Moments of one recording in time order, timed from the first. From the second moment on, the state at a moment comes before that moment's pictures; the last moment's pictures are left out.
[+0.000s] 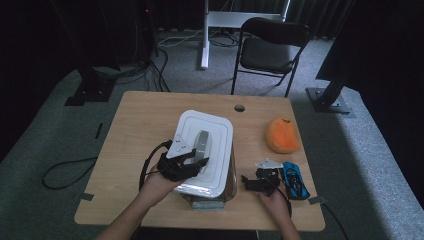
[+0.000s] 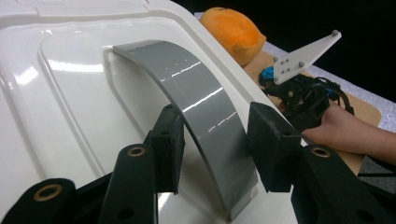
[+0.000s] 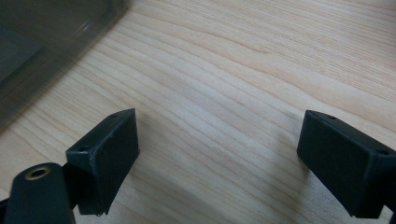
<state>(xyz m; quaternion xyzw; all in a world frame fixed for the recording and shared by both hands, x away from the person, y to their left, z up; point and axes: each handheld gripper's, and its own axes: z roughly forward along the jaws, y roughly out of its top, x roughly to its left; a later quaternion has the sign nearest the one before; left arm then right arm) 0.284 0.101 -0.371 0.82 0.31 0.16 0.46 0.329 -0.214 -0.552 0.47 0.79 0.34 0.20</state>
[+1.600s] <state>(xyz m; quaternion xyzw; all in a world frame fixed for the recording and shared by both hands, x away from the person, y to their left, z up) 0.272 0.209 -0.376 0.76 0.40 0.21 0.46 0.329 -0.214 -0.552 0.47 0.79 0.34 0.20</state>
